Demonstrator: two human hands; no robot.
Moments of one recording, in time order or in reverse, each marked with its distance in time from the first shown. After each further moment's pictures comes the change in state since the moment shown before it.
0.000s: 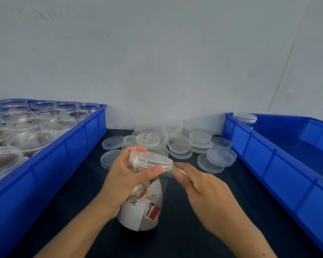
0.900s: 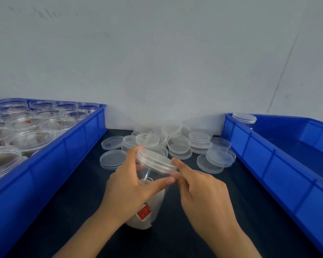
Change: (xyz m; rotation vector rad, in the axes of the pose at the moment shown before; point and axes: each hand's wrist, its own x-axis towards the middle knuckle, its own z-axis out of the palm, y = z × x) left_hand -0.013 -0.004 0.011 0.515 0.034 0.118; right_hand 0.000 -0.004 0.016 -0.153 0.200 -0.048
